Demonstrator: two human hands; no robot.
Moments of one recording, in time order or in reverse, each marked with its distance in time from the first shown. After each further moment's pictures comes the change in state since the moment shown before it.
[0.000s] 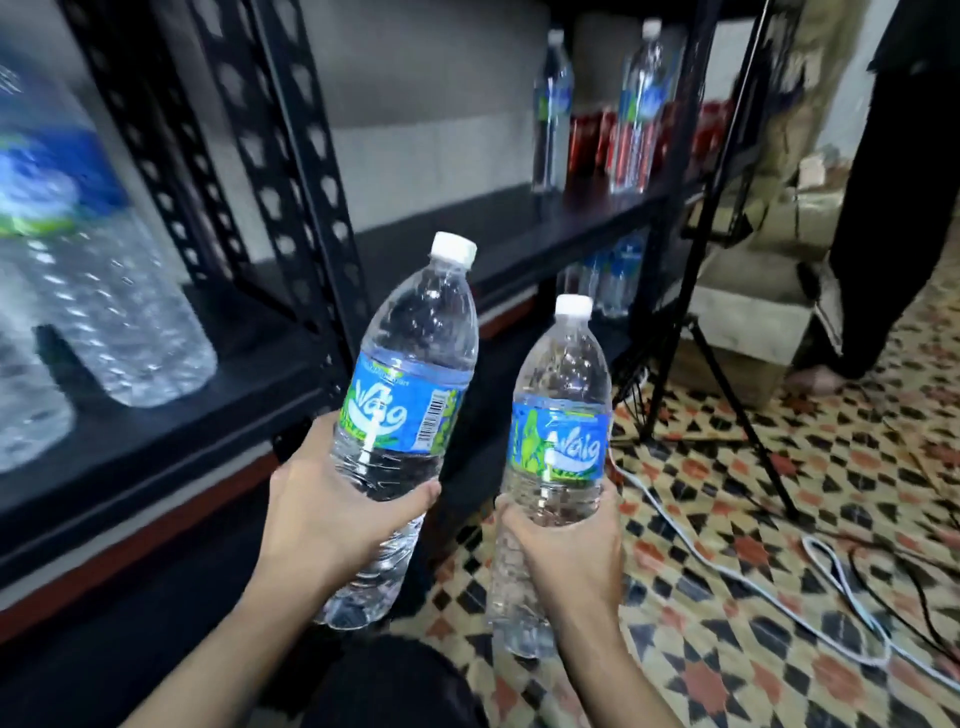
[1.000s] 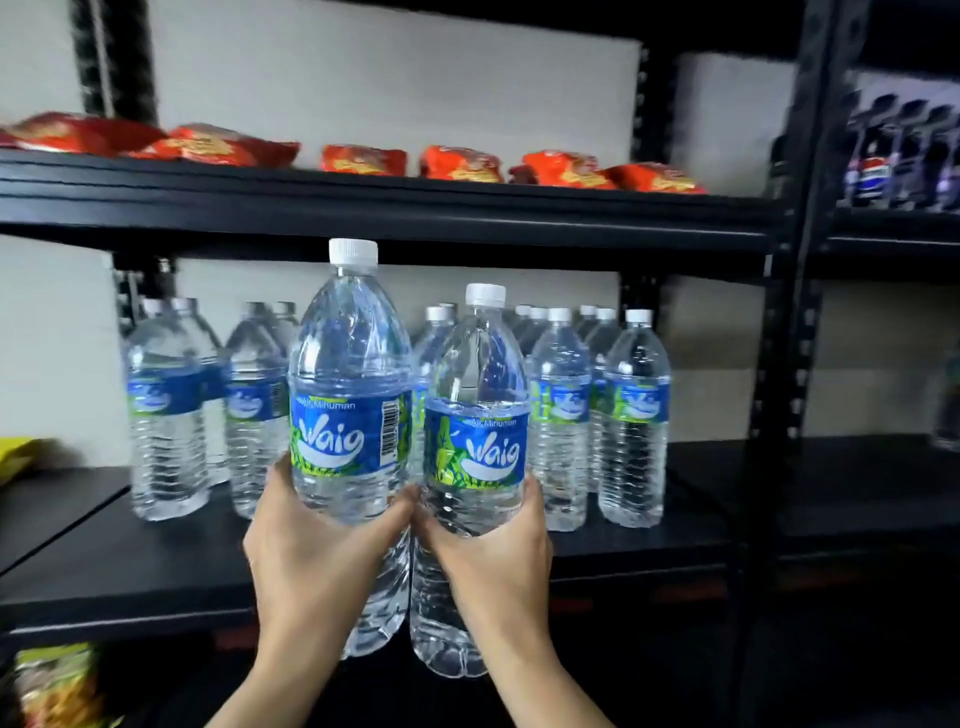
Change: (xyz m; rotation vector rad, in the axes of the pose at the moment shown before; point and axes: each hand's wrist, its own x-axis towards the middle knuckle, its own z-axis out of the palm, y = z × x) left_hand -0.156 -0.003 -0.350 0.037 1.087 -0.114; right_hand -0.347 -0.216 0.123 0.305 -0.863 -0.584
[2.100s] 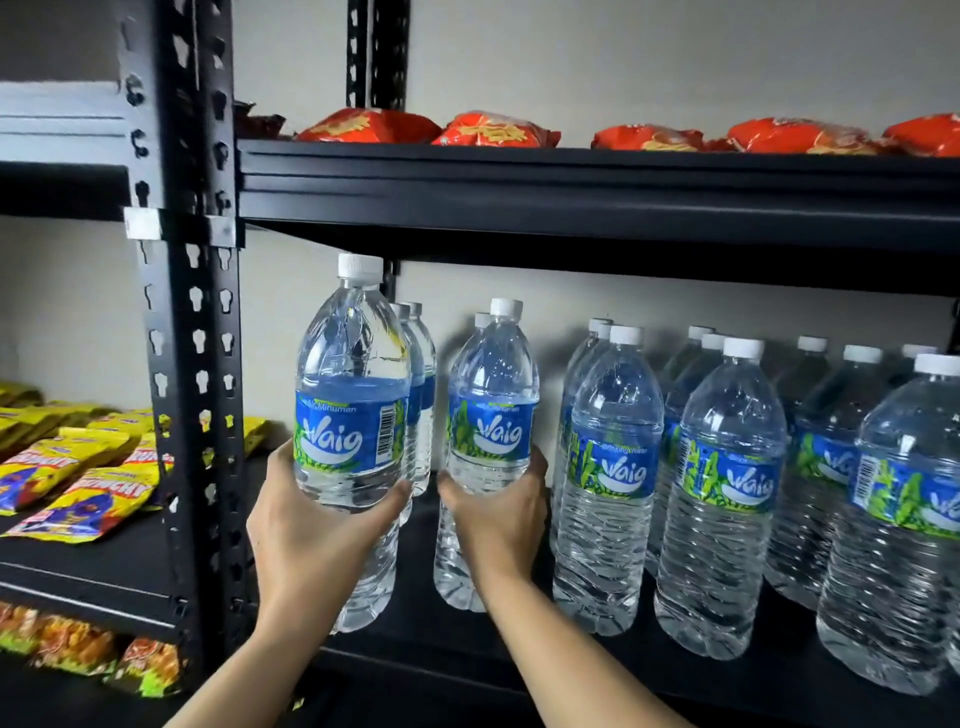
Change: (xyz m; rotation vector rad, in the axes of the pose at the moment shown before) left_hand 0.176 -0.143 -0.114 0.137 0.266 -0.056; right_hand 0.063 0.010 0.301 -0.024 -0.117 0.052
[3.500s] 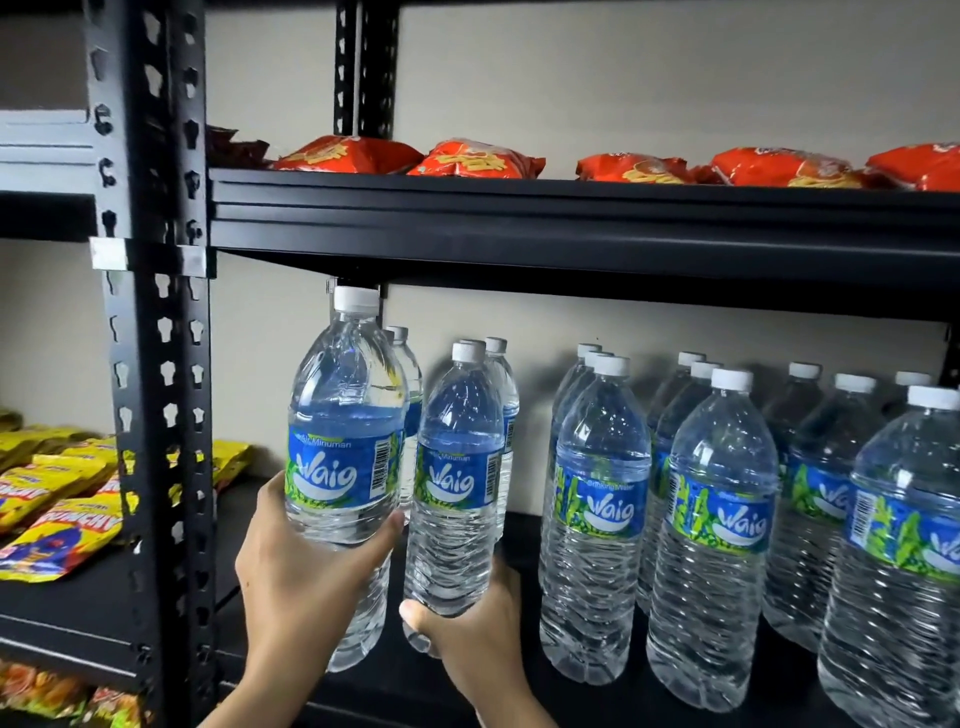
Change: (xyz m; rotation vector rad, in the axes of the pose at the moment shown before) left_hand -0.004 0.007 0.018 -0.040 -0.020 0.015; right_hand -0.020 0.075 -0.002 -0.056 -0.266 -0.081
